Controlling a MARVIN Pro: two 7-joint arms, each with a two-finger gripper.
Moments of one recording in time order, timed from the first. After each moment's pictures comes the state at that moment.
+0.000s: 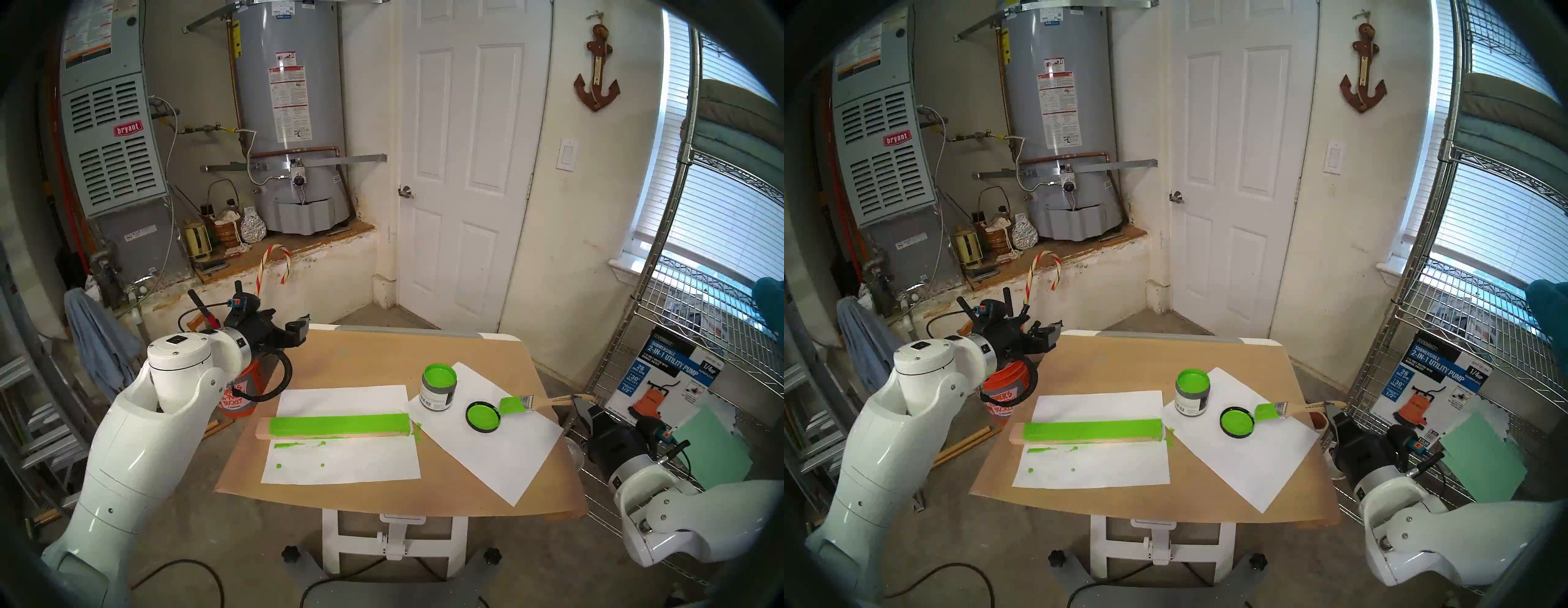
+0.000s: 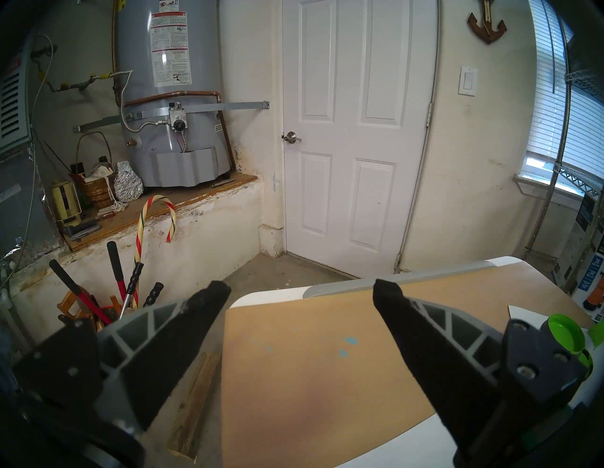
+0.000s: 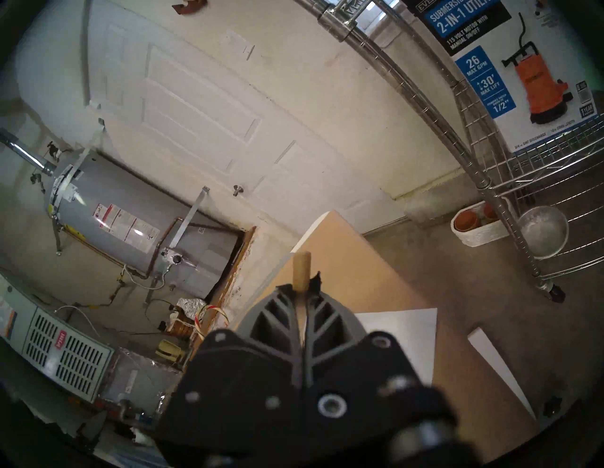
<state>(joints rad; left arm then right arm) 1.52 -1.00 -1.50 -1.87 -0.62 0.55 -0.02 -2.38 -0.16 1.46 -2.20 2.11 -0.83 0.03</state>
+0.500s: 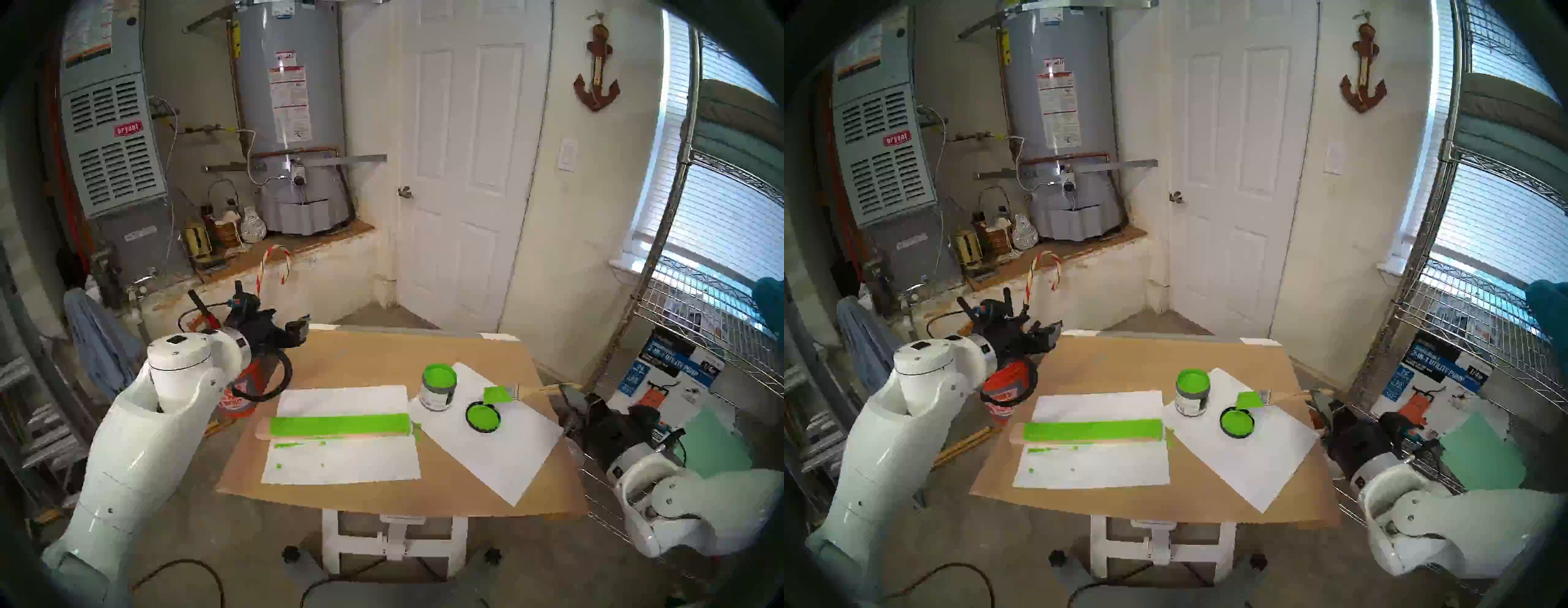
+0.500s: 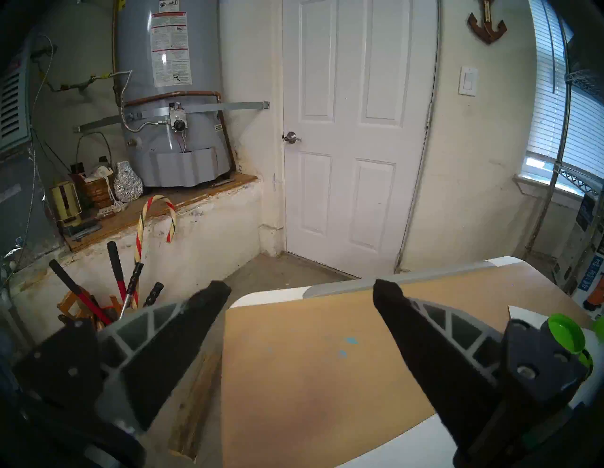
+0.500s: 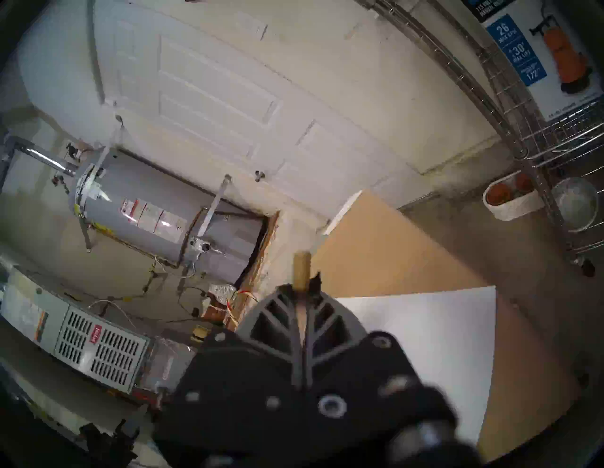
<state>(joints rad) 1.52 -1.00 -1.50 -1.87 -0.62 0.55 -0.02 -2.44 -0.14 1.56 -2.23 2.20 -0.74 0.11</state>
